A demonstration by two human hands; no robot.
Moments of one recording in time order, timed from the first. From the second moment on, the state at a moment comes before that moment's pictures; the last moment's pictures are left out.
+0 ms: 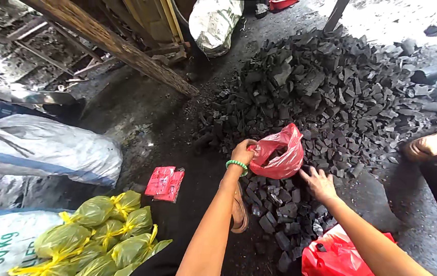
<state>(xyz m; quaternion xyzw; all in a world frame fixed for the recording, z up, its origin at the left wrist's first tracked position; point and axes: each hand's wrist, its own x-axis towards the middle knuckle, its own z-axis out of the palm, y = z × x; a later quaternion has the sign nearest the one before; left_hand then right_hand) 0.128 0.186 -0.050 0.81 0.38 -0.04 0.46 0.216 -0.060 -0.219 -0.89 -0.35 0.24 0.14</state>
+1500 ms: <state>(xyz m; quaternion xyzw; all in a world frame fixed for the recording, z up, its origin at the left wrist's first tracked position) 0.017 0.171 0.073 0.61 0.34 0.14 0.70 0.281 -0.101 -0.249 -0.93 -0.27 0.15 0.21</state>
